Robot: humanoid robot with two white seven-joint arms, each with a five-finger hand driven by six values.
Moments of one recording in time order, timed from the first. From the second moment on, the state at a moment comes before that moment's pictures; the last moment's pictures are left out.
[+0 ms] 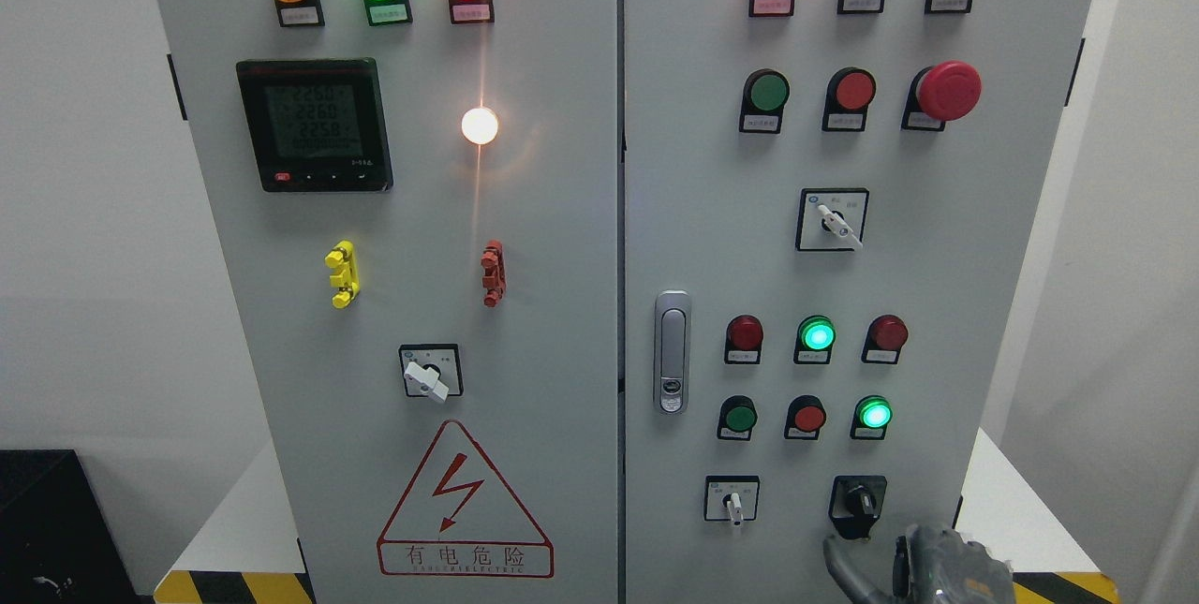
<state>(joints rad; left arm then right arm) 0.00 -0.10 -0.13 0.00 0.06 -0.07 -0.02 -0.23 0.10 -0.10 -1.70 1.36 0.31 0.22</state>
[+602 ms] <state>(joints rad) 0.00 -0.10 -0.13 0.00 0.06 -0.07 -0.02 -0.26 0.09 -0.12 -1.68 1.37 0.31 0.24</state>
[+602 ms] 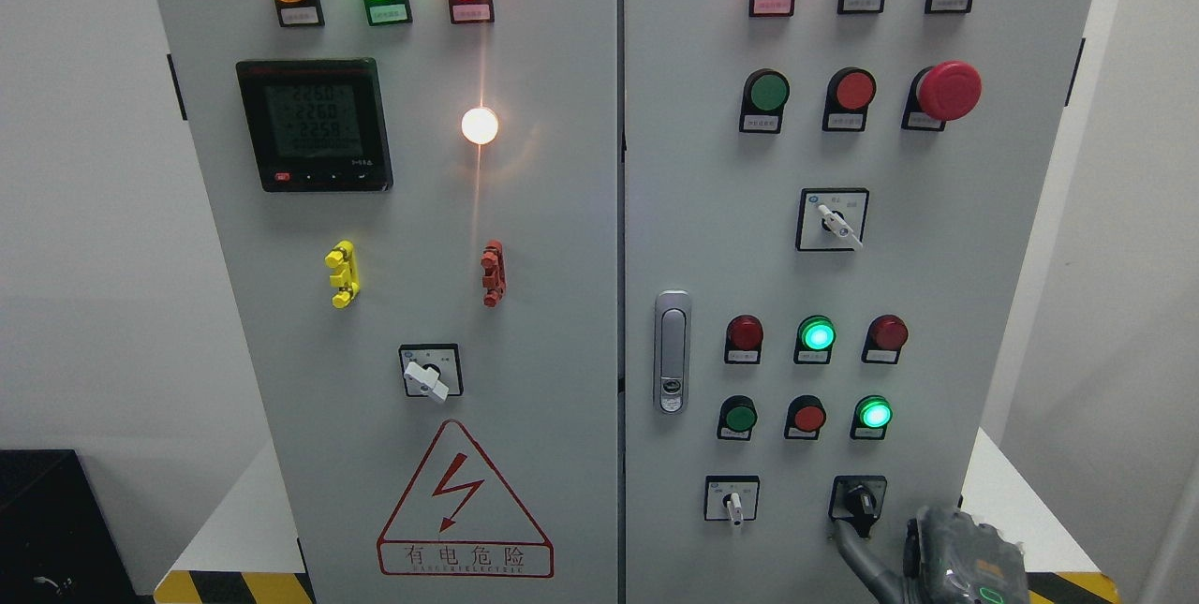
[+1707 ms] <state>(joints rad) 0.00 -0.10 -0.13 0.00 0.06 -0.07 -0.02 -0.26 0.08 -0.17 -1.68 1.37 0.30 0.26</state>
